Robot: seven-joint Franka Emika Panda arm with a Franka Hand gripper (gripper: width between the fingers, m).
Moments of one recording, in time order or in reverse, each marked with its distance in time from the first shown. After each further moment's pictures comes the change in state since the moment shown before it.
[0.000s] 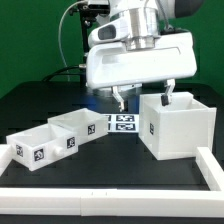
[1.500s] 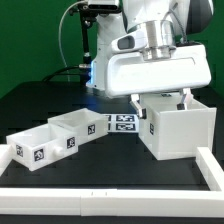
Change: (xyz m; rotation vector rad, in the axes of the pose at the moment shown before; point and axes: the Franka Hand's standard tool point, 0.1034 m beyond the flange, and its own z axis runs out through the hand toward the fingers) arm -0.009 -0.039 0.016 0.019 0.051 -0.021
